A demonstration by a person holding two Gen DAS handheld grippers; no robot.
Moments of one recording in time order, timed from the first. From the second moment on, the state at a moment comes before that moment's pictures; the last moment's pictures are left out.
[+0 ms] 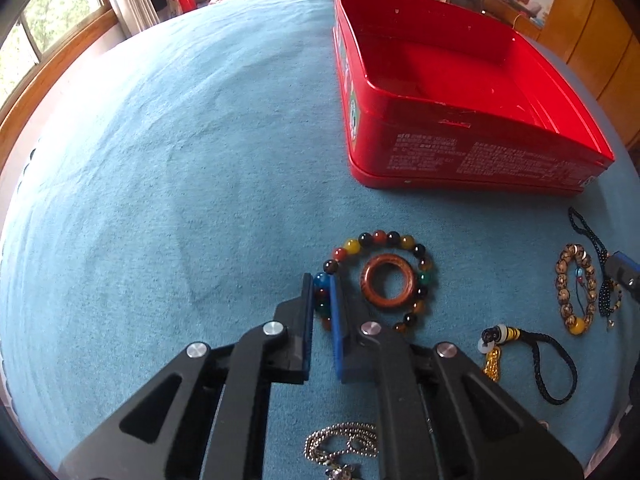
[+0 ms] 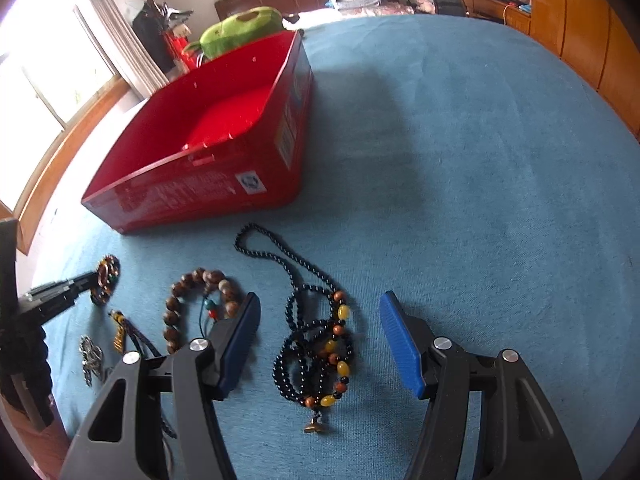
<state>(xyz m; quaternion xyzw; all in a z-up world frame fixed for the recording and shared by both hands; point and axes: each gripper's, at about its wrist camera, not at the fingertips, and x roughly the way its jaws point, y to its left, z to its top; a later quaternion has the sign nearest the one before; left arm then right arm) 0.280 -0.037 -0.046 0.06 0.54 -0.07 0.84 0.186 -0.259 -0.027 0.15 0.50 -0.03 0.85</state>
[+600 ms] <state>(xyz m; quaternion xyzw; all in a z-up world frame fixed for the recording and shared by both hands) 0.259 -0.005 -0.030 0.00 0.52 -0.11 0.85 0.171 -0.259 -0.025 0.16 0.49 0.03 0.86</state>
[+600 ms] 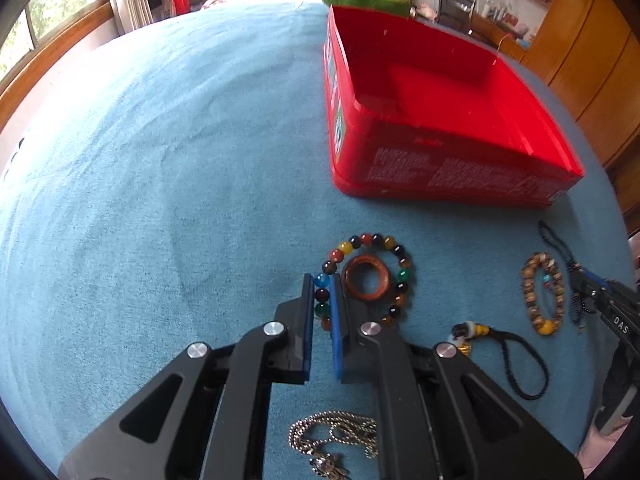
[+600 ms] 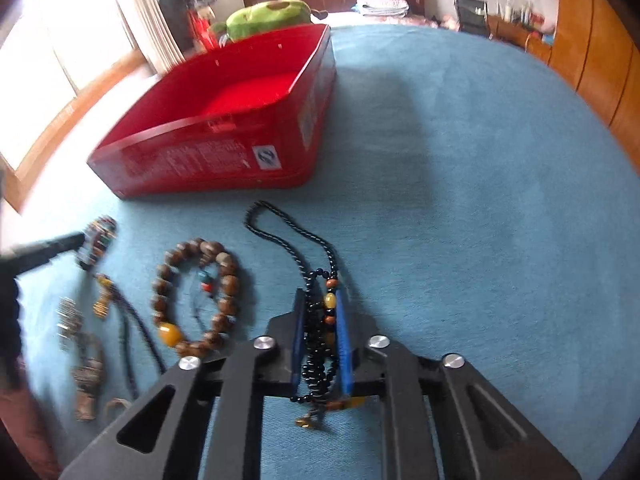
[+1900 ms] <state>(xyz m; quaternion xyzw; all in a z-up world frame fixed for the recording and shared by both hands) 0.267 -0.034 0.102 -0.02 0.42 -0.20 0.88 0.220 -0.249 0.138 0.17 0.36 0.13 0.91</state>
